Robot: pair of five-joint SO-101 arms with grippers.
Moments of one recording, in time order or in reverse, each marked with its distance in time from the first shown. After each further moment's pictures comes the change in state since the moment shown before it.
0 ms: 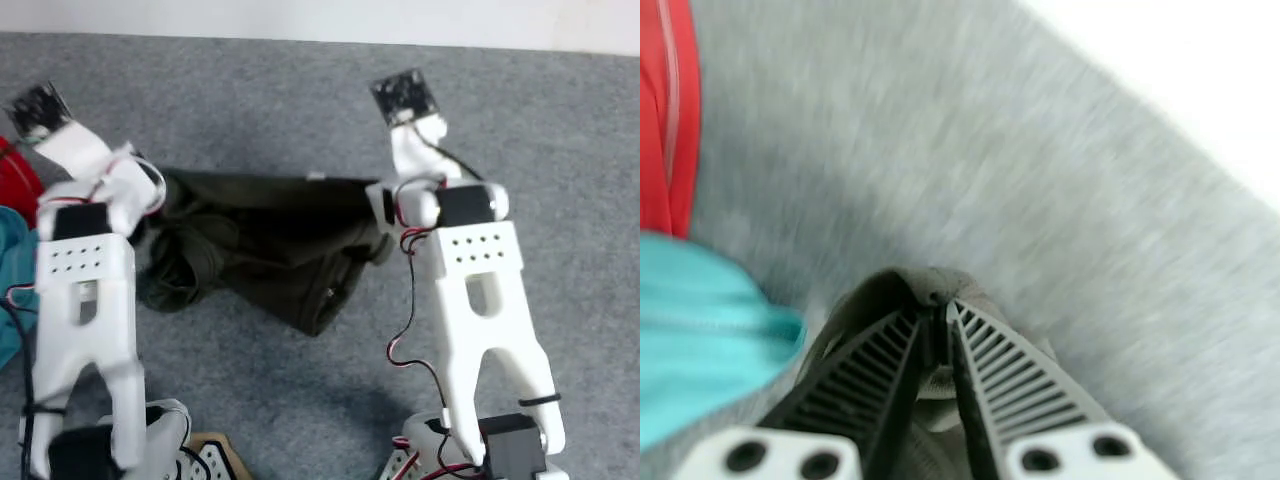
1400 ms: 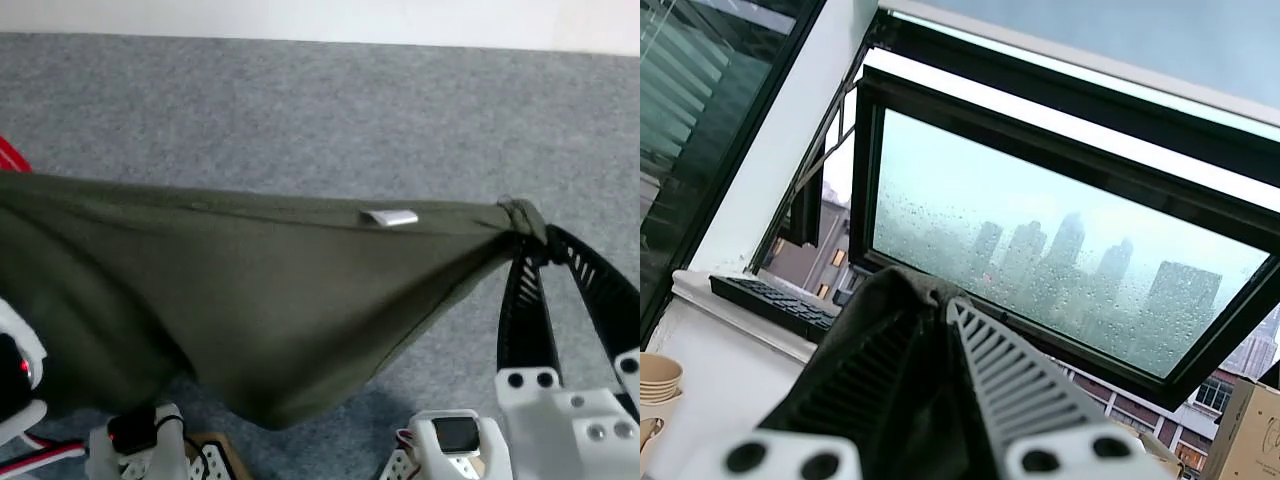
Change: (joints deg) left arm -10.8 -28.7 -54.8 19.4 0.0; right arm 6.7 -24.4 -60.9 31.9 14.9
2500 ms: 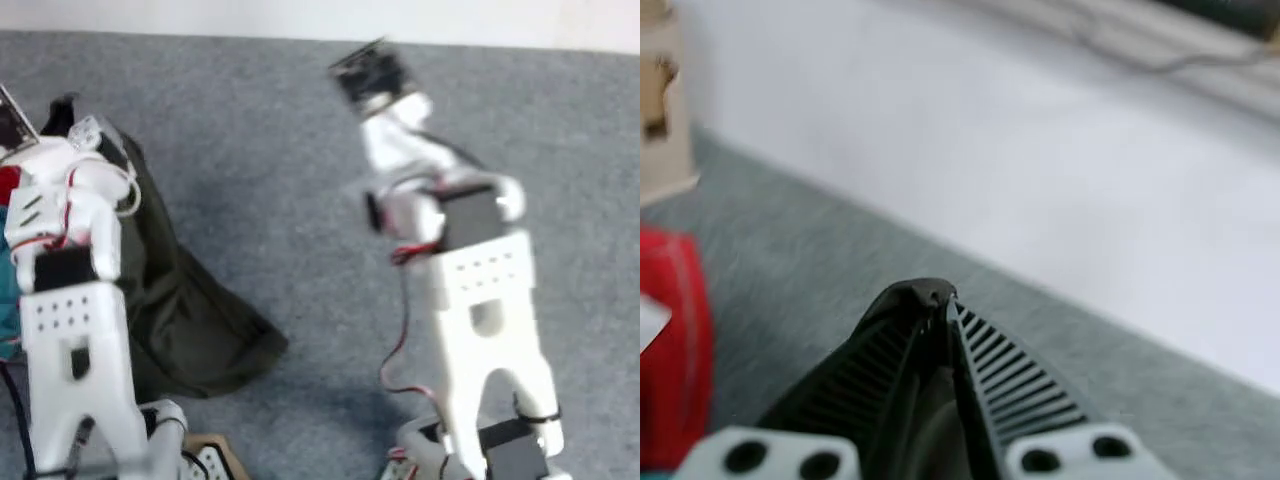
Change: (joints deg) left arm 7.7 14.1 65.4 -43.4 -8.9; right arm -17.3 23.2 46.2 -16.0 -13.2
